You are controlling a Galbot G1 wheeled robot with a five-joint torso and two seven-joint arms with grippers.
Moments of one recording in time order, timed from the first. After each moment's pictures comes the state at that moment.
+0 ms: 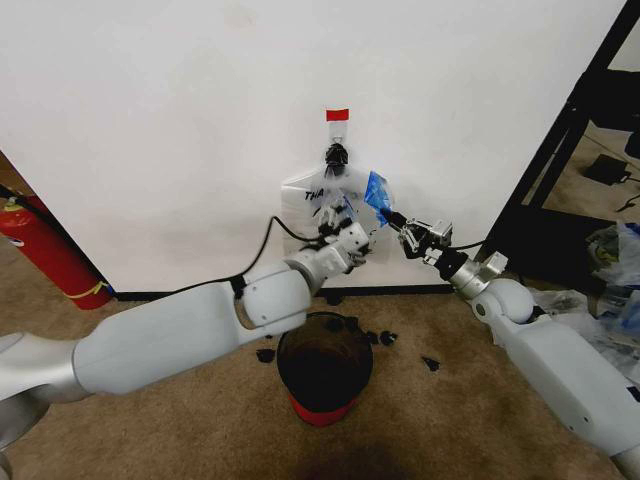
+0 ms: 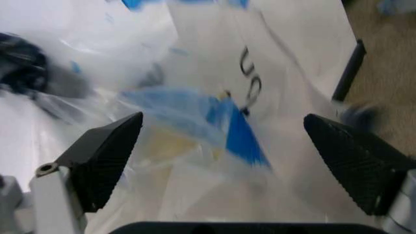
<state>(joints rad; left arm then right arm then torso) 0.06 -0.96 0.81 -1.90 -0.52 0.67 -0.38 -0.71 0.86 0.09 1.50 0.73 0.42 -0.56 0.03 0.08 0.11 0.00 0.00</state>
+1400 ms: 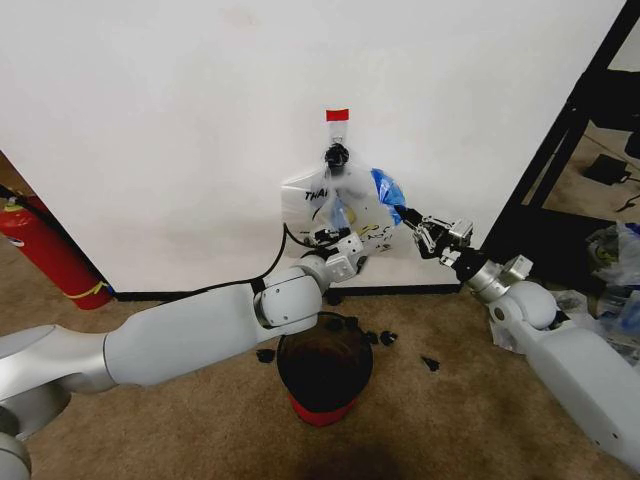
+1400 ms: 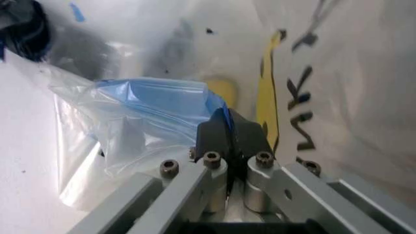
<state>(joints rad) 0.09 -0.97 0.79 -1.82 -0.41 0.69 -0.40 -0.77 0.81 0.14 1.58 0.73 0.44 -0.54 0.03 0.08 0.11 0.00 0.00</state>
